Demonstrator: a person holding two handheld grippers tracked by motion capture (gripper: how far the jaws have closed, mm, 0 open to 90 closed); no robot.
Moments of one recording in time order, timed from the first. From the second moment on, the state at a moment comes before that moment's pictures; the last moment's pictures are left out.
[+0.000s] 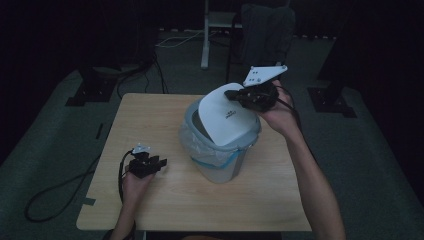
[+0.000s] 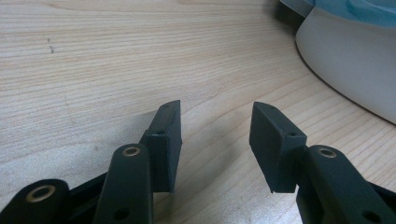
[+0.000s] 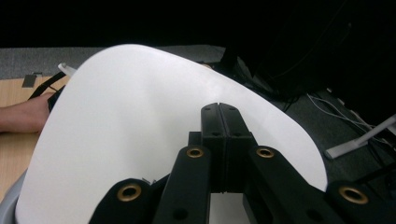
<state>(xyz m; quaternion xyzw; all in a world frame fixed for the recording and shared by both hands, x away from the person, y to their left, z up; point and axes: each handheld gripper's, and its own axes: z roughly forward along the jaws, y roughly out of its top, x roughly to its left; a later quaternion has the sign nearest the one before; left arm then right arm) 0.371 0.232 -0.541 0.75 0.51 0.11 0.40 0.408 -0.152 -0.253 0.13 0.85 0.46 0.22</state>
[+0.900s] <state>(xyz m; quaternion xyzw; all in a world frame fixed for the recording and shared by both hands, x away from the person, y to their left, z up) 0.371 0.232 -0.542 0.75 0.51 0.11 0.40 0.434 -0.132 -0.292 0.15 0.85 0.46 0.19</state>
